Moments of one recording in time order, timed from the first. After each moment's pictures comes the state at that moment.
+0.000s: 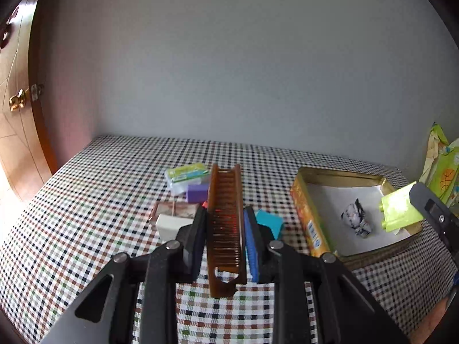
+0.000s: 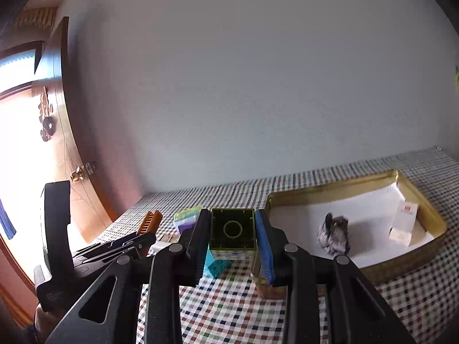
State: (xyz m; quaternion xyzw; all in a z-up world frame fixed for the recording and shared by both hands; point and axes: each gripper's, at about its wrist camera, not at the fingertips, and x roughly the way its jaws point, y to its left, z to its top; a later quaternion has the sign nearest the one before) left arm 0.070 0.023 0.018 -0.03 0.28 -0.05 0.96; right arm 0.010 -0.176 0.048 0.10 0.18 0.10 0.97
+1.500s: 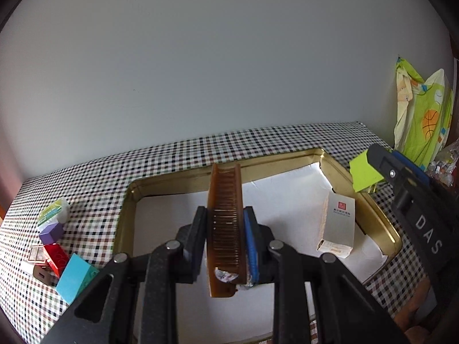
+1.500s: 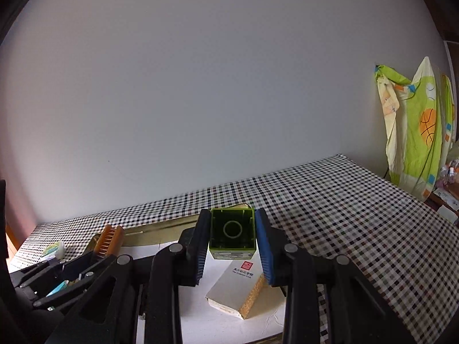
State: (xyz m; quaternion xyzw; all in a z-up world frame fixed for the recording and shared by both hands) left arm 0.136 -0.220 -0.011 0.08 0.32 -0.14 0.93; right arm 0.071 -0.350 0.020 0.09 0.19 -0.14 0.97
